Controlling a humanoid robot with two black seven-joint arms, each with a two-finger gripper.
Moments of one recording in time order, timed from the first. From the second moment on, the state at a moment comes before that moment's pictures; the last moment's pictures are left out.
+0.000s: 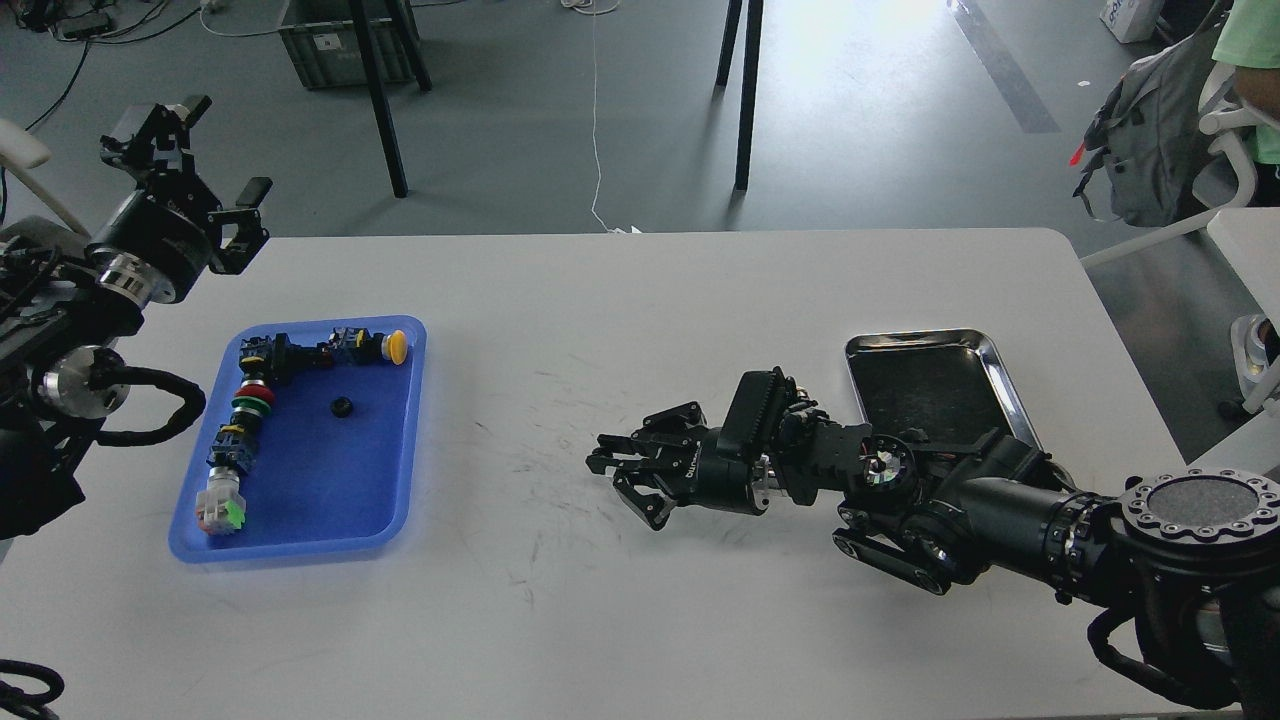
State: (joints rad) left arm -0.83 0.48 -0.47 -0.43 0.06 -0.49 -0.49; right arm 0.90 0.00 -0.20 0.63 -1.77 -0.42 0.49
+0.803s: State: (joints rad) left arm -0.84 0.48 -0.47 -0.44 0.06 -0.49 -0.49; right arm 0.88 0.00 -0.22 0.64 -1.76 -0.42 0.49
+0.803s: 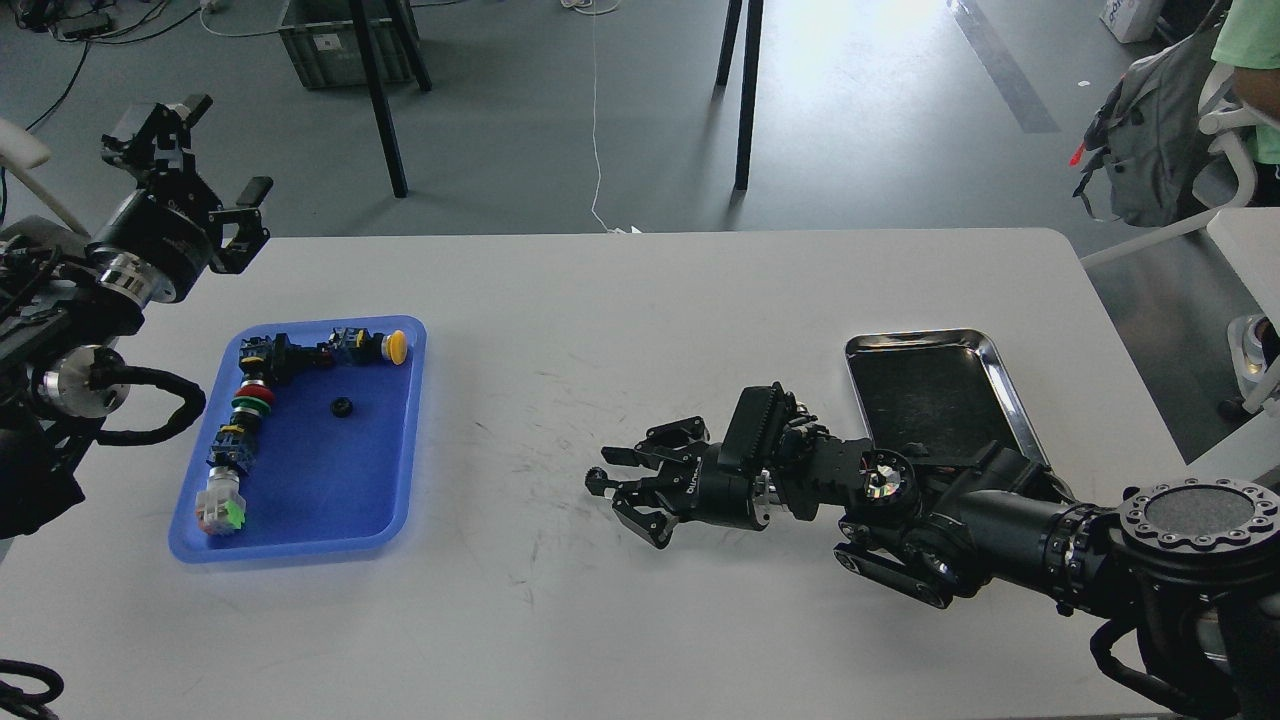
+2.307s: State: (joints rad) left arm -0.88 0.39 -0.45 -0.49 0.07 -0.49 -0.49; right arm 1.23 -0.24 -0.05 0.56 -0.76 -0.07 0.49
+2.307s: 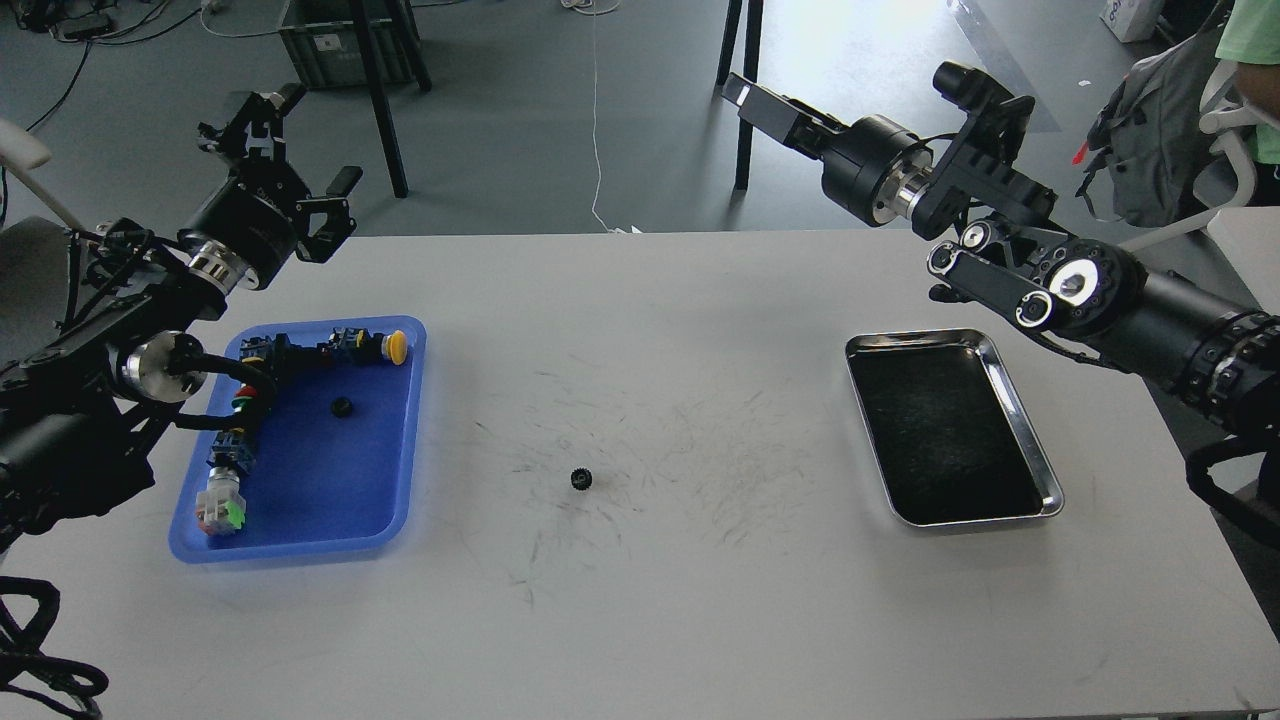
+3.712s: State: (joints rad) left arm -0.96 0.39 -0.30 -0.88 0.64 -0.40 -0.49; right arm 1.06 -0.40 0.24 0.27 -0.28 0.46 0.49
